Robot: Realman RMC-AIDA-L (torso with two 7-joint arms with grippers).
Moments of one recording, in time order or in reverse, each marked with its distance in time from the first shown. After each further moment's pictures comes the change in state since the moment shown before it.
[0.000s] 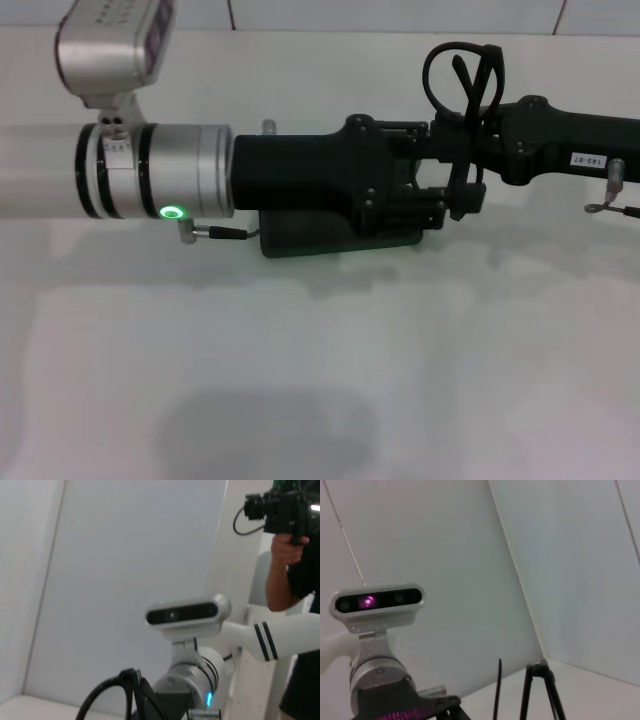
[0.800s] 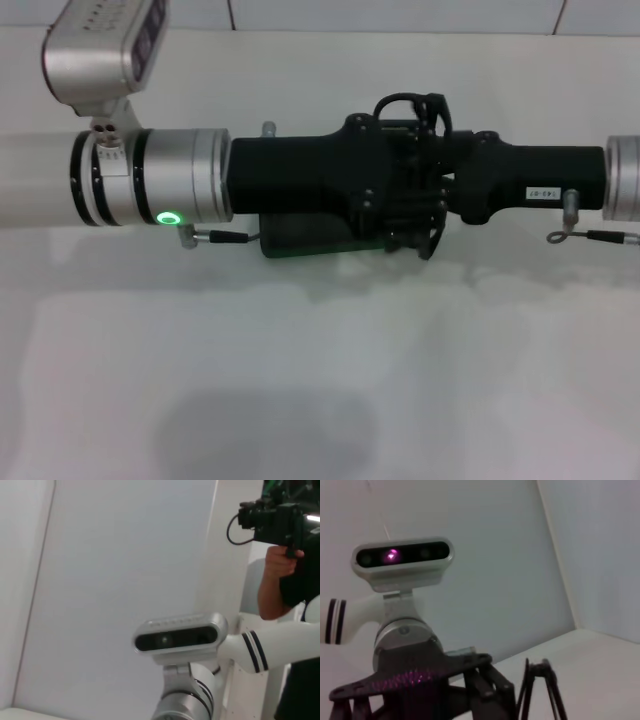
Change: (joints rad) left arm 0.018 -0.003 0.024 -0.001 -0.050 0.020 0.021; right arm 0.034 0.024 -0.109 0.015 -0.006 0.025 0.001
